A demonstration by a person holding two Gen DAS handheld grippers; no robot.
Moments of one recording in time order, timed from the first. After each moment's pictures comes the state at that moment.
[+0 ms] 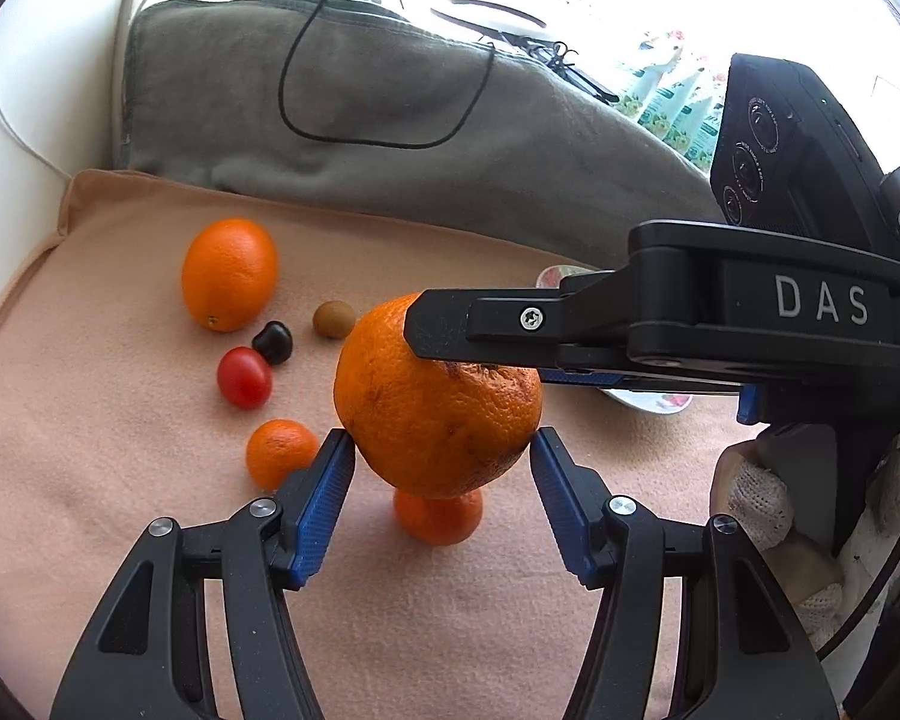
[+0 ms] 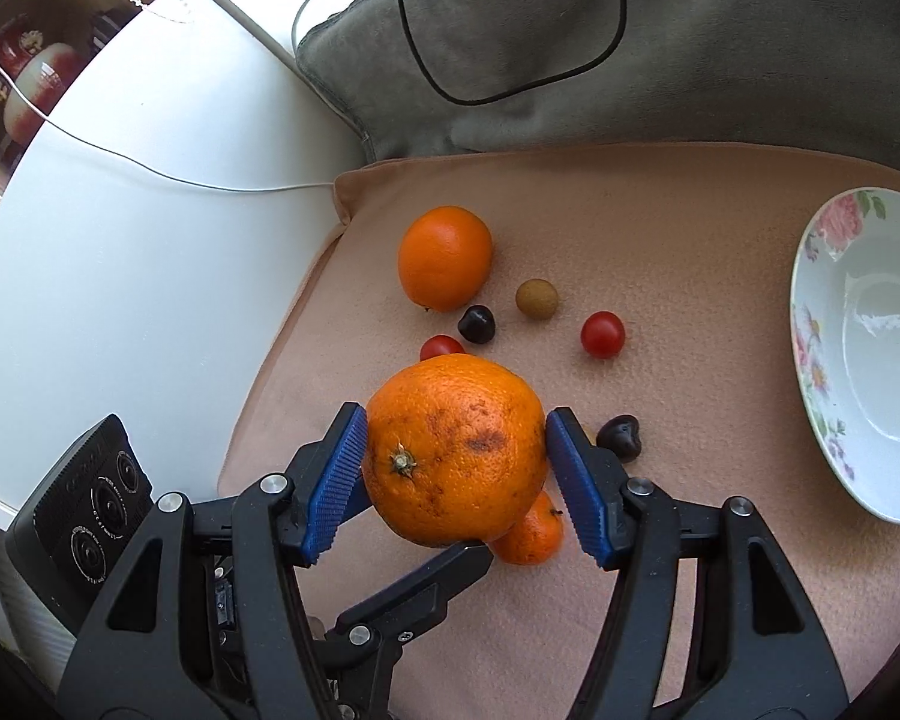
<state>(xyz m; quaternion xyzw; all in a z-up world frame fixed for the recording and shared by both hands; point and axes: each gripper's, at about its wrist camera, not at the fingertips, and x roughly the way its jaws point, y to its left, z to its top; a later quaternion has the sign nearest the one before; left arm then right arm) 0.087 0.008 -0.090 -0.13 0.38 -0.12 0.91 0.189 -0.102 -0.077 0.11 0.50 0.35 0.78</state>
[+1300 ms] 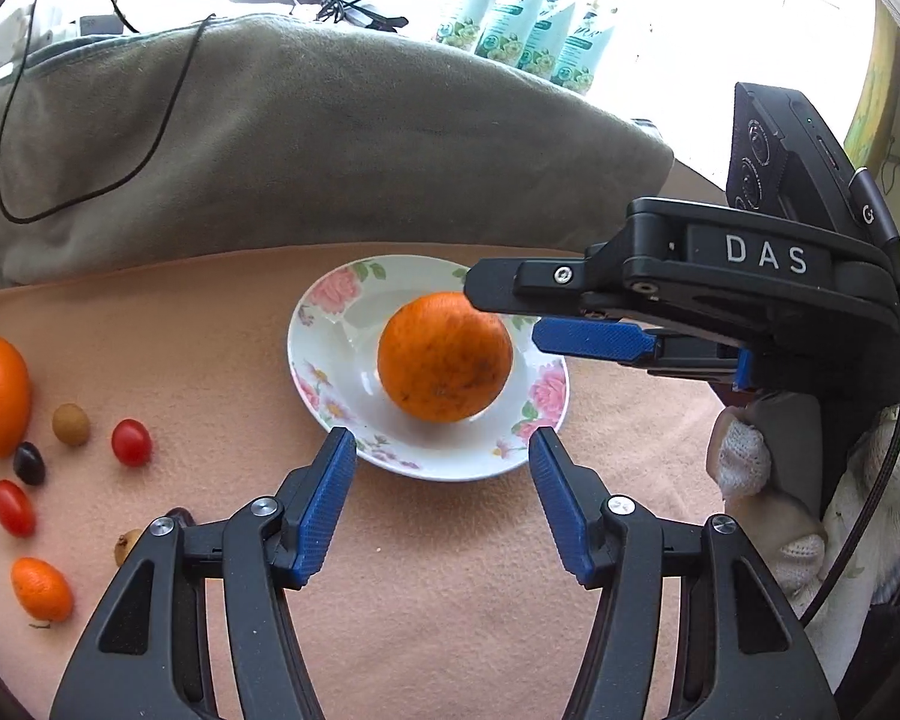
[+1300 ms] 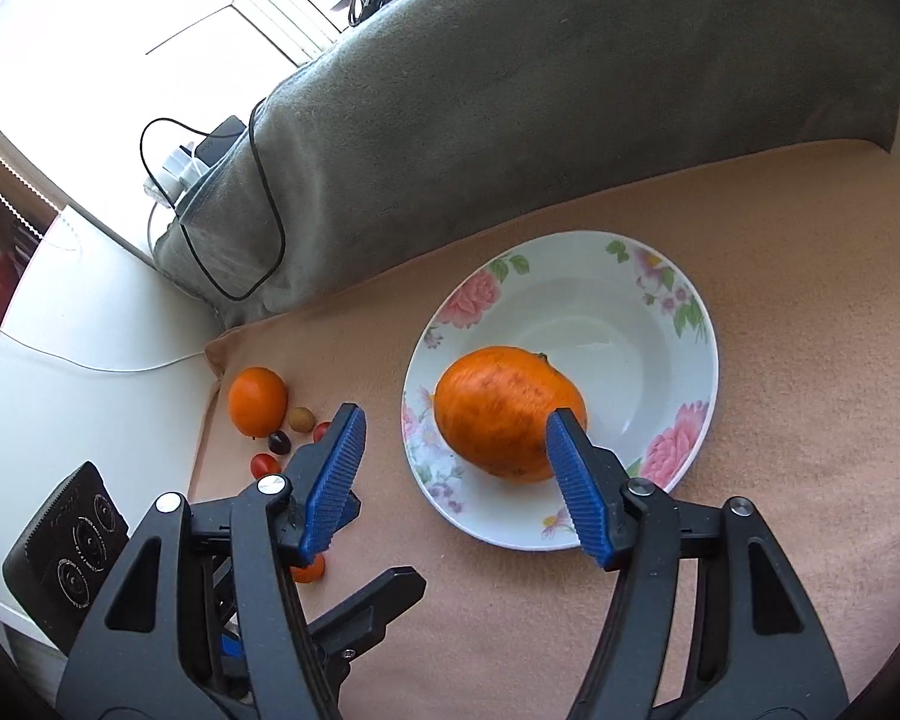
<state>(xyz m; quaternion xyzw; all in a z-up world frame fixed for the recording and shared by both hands) 0.148 -0.119 -0.079 -0.06 0.39 -0.23 0.89 0.219 -0.297 -0.067 0.21 0.45 0.21 0.84</state>
